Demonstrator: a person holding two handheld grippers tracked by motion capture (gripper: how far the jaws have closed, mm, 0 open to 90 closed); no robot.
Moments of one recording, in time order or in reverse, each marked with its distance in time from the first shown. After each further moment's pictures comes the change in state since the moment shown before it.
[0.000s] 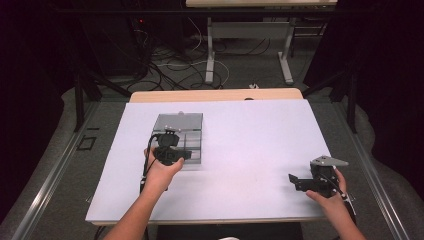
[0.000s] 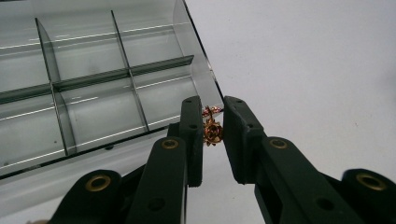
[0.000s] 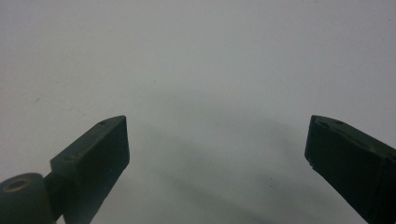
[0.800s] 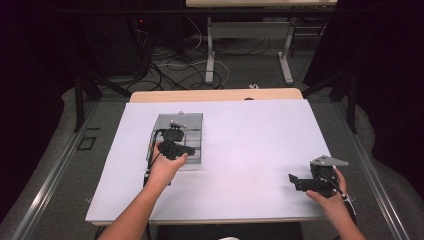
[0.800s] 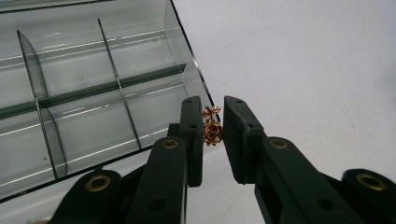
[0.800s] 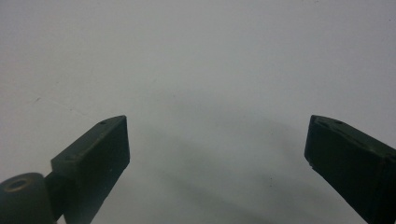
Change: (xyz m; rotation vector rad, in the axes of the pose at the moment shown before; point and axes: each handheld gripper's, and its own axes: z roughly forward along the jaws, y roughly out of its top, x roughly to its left) left arm -0.004 0.015 0.010 0.040 -0.009 0.015; right arm 0.000 0.000 0.000 0.000 0.001 0.000
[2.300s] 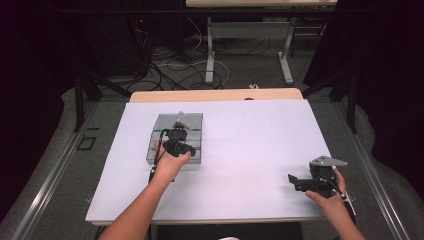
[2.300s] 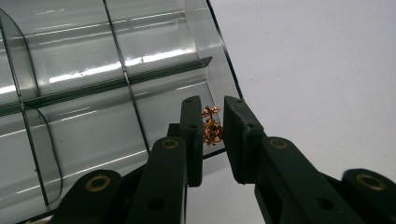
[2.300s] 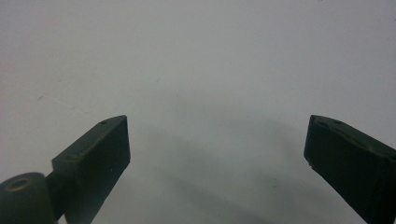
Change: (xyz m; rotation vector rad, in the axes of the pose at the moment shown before) left arm 0.013 0.007 0.036 0.079 0.045 -0.050; right arm 0.001 0.000 0.001 0.001 0.004 -0.008
